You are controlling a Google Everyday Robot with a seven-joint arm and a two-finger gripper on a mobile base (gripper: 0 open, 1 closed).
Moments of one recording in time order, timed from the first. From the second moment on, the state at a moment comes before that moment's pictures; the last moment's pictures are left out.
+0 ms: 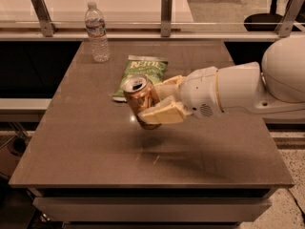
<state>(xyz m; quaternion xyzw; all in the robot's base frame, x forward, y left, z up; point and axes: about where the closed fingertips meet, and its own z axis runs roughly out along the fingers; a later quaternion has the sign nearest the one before) 0.463 -0.002 0.910 -0.54 0.66 0.27 0.45</state>
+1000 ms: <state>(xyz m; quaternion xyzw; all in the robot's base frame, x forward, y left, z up) 0.473 -0.042 0.915 -0.51 0.77 0.15 0.36</state>
